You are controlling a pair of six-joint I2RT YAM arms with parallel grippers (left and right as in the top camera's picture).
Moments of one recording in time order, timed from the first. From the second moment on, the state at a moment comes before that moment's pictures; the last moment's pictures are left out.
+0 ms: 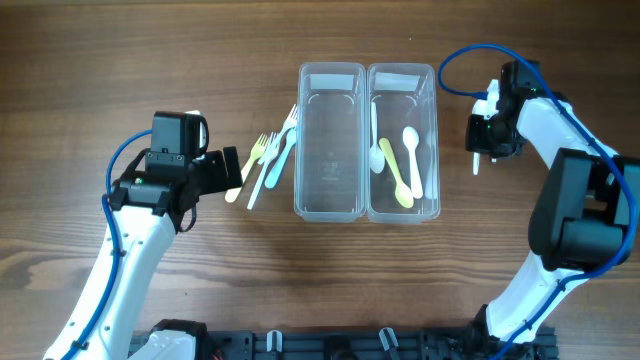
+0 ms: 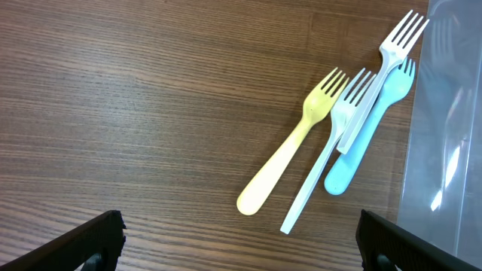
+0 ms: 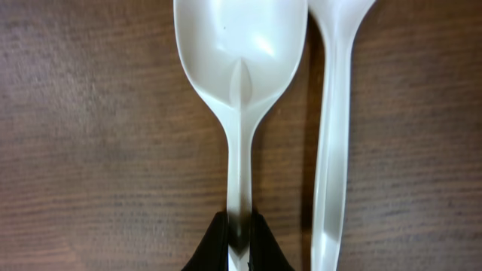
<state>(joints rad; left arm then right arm) -0.13 1.26 0.93 -0.73 -0.08 -0.27 -0.15 2.01 1.31 -0.69 -0.01 0.01</state>
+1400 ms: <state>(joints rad) -0.13 1.26 0.93 -0.73 -0.08 -0.27 0.15 1.59 1.31 -0.69 -0.03 0.26</state>
